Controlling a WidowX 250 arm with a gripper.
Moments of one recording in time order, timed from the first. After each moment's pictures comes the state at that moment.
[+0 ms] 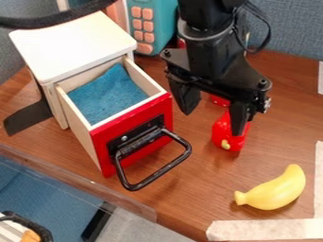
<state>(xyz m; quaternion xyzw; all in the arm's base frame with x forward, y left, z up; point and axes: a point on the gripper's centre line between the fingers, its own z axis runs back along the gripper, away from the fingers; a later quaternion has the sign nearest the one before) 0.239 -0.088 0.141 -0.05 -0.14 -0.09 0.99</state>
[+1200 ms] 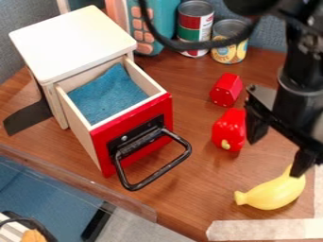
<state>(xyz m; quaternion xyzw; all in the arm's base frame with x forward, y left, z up) 0.268 -0.160 0.081 -0.01 -0.09 -0.22 0.97</state>
